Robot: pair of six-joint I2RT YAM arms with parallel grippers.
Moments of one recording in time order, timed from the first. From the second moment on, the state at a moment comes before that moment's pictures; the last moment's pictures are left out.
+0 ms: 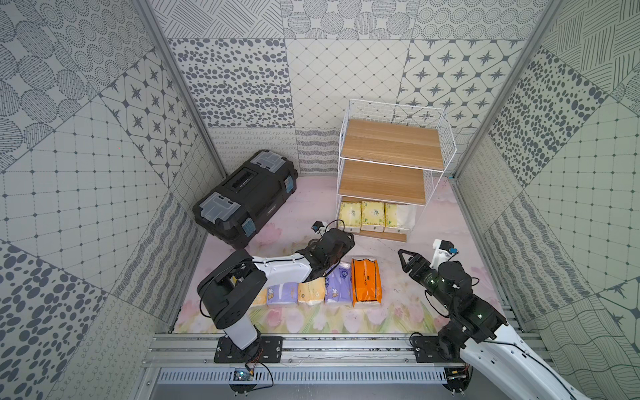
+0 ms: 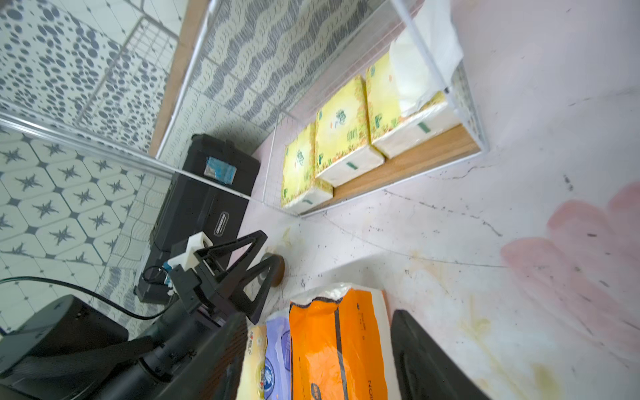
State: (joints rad) left arm -0.80 1.71 0.87 0.28 -0.24 -1.34; right arm 0.59 0.40 0.36 -0.31 0.21 1.00
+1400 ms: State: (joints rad) left arm -0.74 2.08 1.09 0.45 -0.47 -1.80; right arm 0.59 0.37 0.40 -0.45 0.31 1.02
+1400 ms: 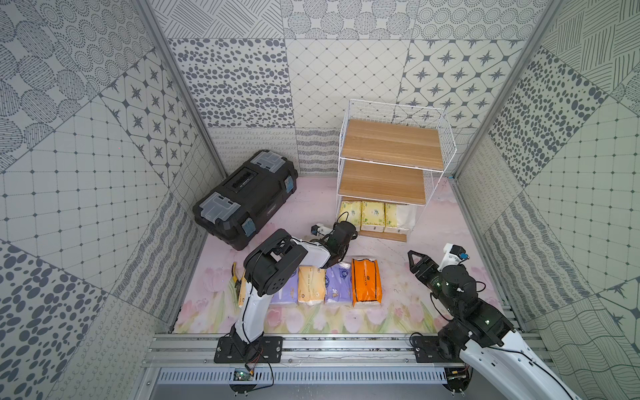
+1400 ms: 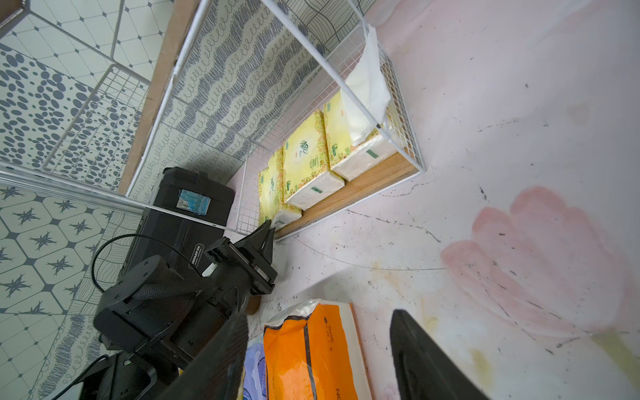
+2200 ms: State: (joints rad) left arm -0.77 1.89 0.93 0.53 -0.44 -1.83; right arm 0.59 0.62 0.36 -0.14 0.16 1.15
